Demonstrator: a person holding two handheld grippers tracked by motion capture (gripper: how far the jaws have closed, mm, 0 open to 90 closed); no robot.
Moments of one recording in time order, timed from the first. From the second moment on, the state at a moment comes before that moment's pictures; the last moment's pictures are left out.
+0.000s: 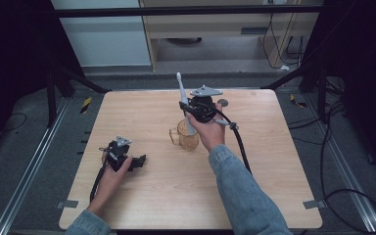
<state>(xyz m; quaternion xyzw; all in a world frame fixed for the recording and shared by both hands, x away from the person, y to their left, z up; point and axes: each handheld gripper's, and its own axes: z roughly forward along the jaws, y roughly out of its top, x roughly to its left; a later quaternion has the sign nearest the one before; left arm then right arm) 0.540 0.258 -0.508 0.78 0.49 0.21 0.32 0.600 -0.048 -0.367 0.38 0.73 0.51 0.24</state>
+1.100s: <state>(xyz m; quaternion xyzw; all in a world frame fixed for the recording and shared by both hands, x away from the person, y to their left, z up) 0.540 0.258 -0.508 0.78 0.49 0.21 0.32 0.597 -0.048 -0.394 0.40 0.74 0.49 0.22</state>
